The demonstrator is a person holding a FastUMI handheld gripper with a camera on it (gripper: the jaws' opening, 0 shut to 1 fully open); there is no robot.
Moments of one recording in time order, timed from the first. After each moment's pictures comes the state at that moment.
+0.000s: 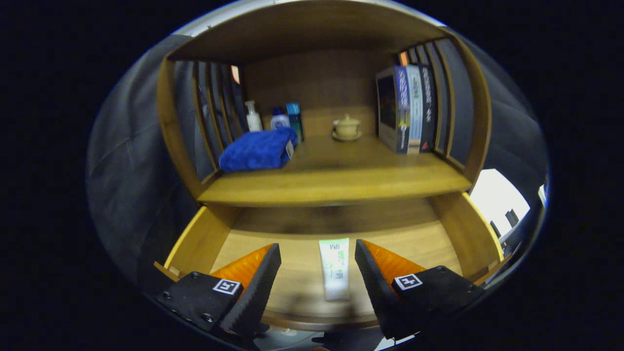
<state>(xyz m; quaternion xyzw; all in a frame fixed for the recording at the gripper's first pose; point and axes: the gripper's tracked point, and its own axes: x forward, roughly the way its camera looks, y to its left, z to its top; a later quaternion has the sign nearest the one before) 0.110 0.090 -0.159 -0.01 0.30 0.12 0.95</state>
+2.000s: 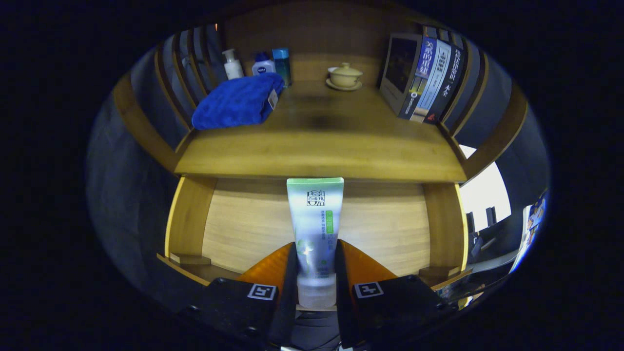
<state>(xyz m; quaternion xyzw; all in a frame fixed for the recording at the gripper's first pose) 0.102 0.141 -0.034 -0.06 0.47 0.08 0.88</state>
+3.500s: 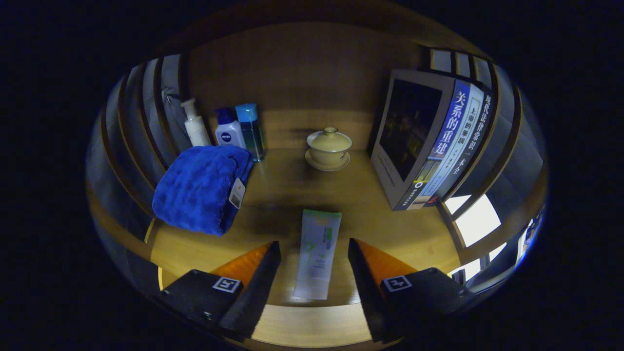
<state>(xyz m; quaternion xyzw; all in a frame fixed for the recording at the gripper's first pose) 0.273 0.145 0.011 -0.07 0.33 0.06 0.94</state>
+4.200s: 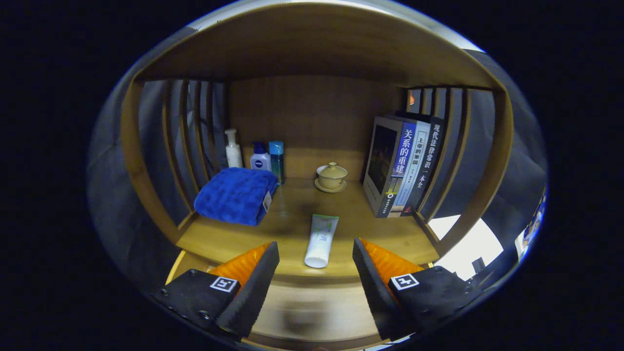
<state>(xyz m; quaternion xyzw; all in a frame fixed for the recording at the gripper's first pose) 0.165 0.143 0.063 -0.06 0.19 0.09 0.98</state>
